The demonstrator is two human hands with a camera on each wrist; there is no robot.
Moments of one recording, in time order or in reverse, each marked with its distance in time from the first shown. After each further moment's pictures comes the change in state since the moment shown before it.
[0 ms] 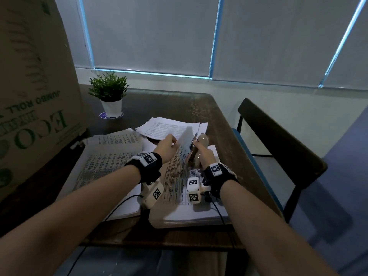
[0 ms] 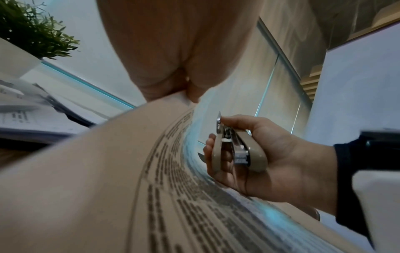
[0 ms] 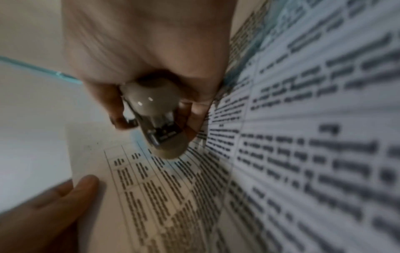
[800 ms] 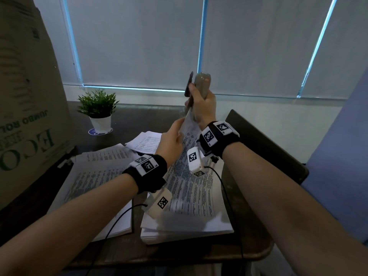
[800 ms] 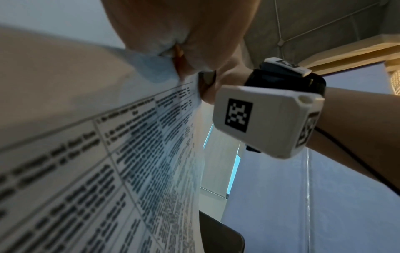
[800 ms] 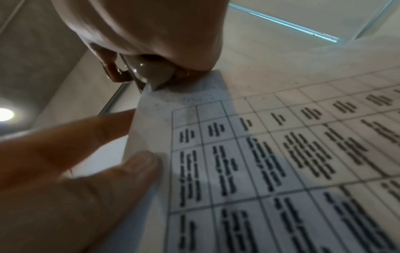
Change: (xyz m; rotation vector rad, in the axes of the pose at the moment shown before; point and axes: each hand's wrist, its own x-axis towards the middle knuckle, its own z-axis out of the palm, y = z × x) left_hand -0.027 0.083 -0.027 -0.345 0.219 0.392; right_hand -0.069 -0.182 0.015 0.083 0.016 -0.826
